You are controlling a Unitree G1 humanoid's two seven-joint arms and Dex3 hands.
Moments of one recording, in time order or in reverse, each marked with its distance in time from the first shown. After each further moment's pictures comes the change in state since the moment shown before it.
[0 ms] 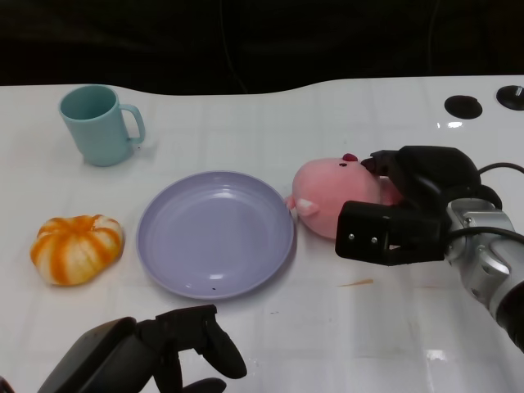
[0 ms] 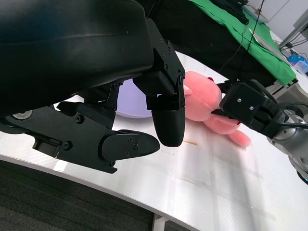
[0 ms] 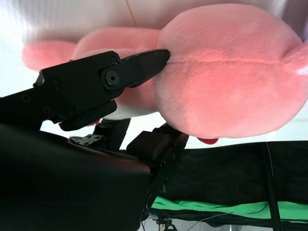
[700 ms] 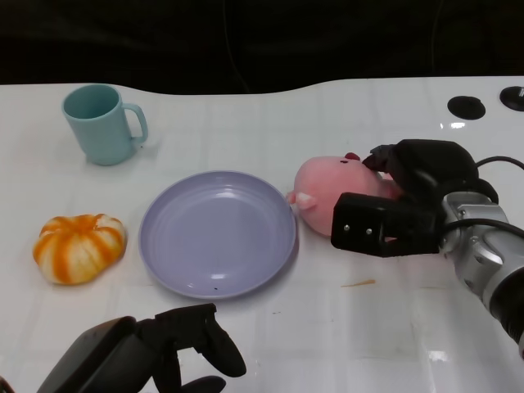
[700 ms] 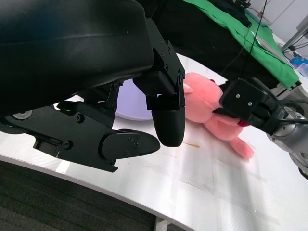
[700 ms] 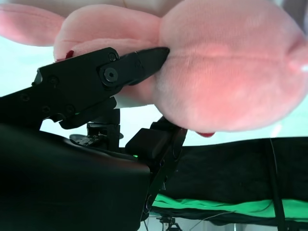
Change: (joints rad) left arm -0.001 -0.009 0.000 -0.005 0.017 0.007 0.000; right arm -0.023 0.013 -0.006 0.039 0.053 0.011 -0.036
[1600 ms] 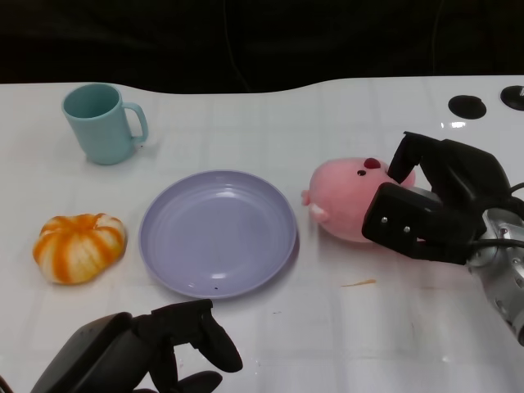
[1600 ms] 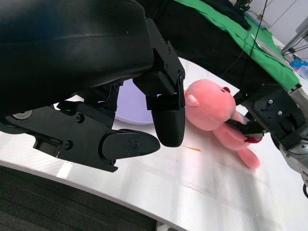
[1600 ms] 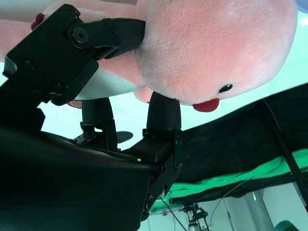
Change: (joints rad) left arm -0.008 0.002 0.014 0.006 -0.004 -0.009 0.000; right arm 0.165 -0.050 -0.172 -0.231 0.109 -0.025 -0.043
